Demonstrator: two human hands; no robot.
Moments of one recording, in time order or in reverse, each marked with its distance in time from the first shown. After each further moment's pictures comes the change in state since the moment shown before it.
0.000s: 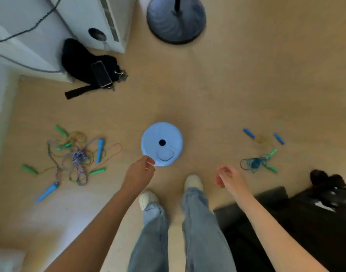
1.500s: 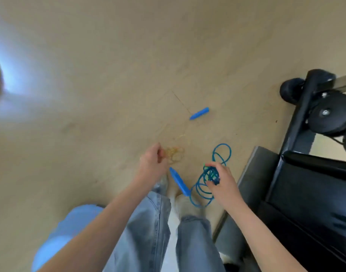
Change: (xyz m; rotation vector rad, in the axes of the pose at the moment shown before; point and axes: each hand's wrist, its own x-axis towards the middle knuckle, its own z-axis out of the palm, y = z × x) left_hand 0.274 0.266 0.478 0.556 -0.414 0.420; right_hand 0.304 0.240 -0.227 0.316 0.301 0.138
